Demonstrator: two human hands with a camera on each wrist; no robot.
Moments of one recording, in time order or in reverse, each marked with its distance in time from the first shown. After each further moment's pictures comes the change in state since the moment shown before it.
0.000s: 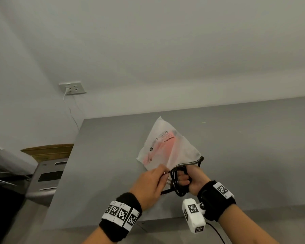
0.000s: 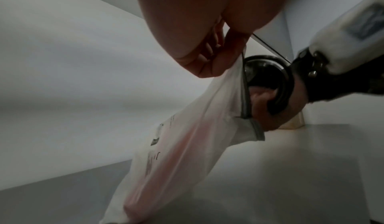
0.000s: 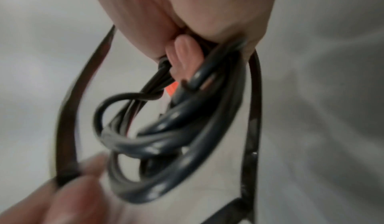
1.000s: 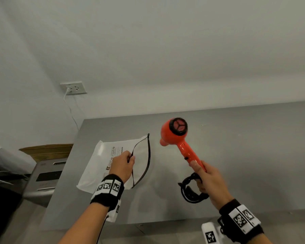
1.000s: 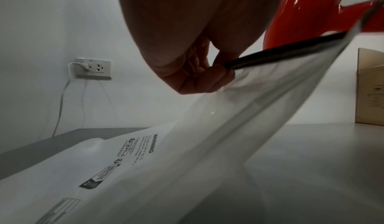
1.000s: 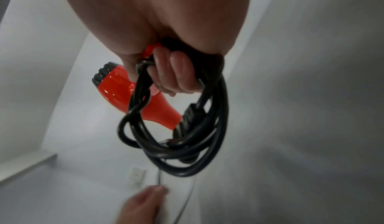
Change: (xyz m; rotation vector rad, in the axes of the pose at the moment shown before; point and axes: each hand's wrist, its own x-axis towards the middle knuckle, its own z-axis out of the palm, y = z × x) left_hand 0.030 -0.096 -0.034 0.011 0.251 -0.700; right_hand -0.059 -0.006 -0.026 -0.608 0.182 -0.635
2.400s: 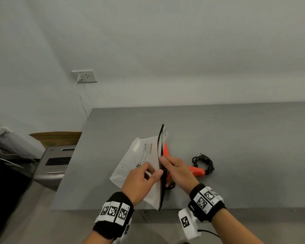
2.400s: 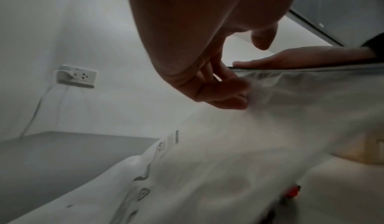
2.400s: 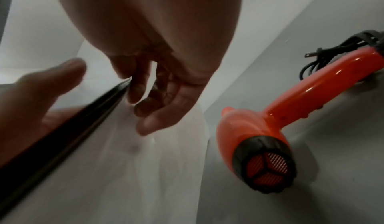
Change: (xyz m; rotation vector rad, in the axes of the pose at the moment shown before) left_hand -0.107 0.010 -0.008 -0.244 -0.221 0.168; right_hand 0.004 0.006 0.101 -0.071 -0.405 -0.070
